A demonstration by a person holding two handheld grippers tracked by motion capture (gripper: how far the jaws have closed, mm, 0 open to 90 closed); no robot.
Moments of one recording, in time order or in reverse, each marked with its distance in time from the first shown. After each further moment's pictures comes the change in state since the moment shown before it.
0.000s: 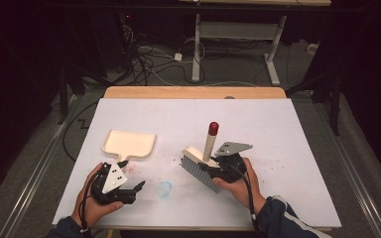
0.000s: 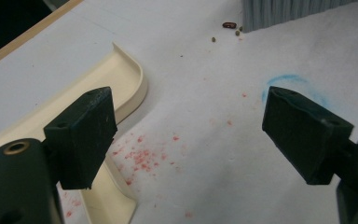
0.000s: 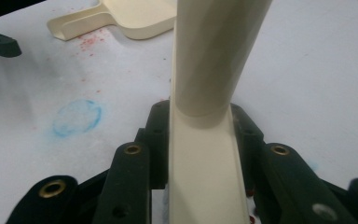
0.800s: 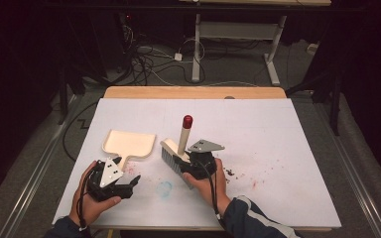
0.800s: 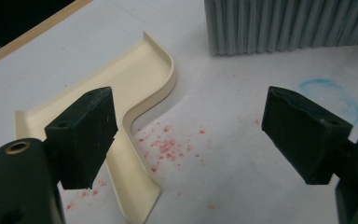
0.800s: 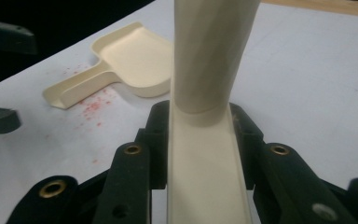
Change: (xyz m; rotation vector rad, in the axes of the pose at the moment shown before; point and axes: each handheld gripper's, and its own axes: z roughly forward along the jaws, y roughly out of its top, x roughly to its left) left arm 0.007 0.002 -0.005 0.038 0.072 -0.073; right arm 0.040 0.026 0.059 -0.121 -0.060 0.152
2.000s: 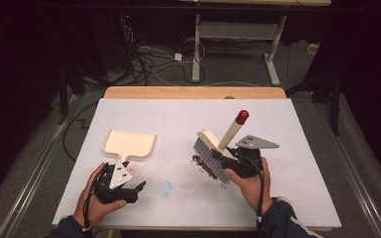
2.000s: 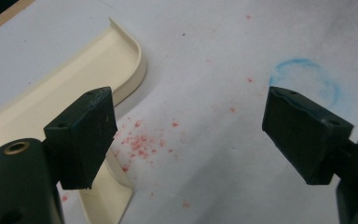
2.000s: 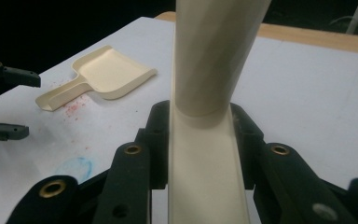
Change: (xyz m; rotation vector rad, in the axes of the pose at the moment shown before) left arm -0.010 0.003 0.010 0.058 -0.058 0.063; right arm -0.056 0.003 -0.106 -0.062 -0.055 0.019
